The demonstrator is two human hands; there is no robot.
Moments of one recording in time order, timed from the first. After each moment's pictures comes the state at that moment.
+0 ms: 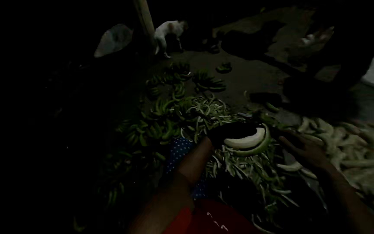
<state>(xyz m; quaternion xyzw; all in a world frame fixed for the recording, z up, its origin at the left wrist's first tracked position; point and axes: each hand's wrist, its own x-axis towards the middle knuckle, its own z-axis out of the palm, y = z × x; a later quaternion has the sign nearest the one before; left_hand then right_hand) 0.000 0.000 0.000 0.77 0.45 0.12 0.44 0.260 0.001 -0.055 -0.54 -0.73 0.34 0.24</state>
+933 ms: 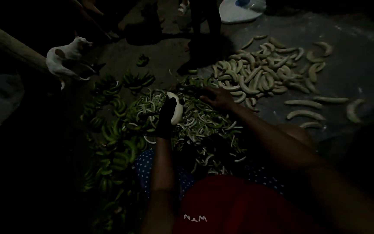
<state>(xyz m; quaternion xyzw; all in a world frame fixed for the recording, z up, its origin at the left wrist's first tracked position) 0.008 0.014 -0.056 0.59 0.67 0.13 0.44 0.272 0.006 -0.063 -0.59 -0.70 0.25 0.30</state>
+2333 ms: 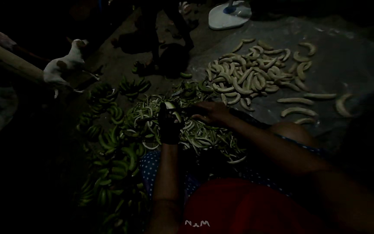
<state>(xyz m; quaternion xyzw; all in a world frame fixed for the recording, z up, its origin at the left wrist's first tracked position) 0.035 -0.010 -0.059 0.34 0.47 0.51 0.63 0.241 -0.035 -0.063 -0.55 -0.77 0.15 0.28</state>
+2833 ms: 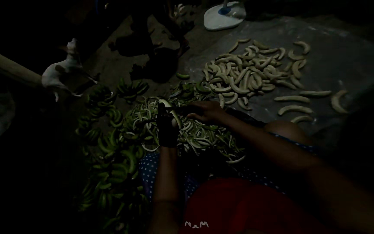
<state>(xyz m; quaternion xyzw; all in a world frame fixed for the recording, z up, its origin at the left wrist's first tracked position) 0.045 -0.001 -0.047 0.42 0.56 0.48 0.53 0.239 -0.031 -0.051 -0.54 -0.77 0.18 0.29</state>
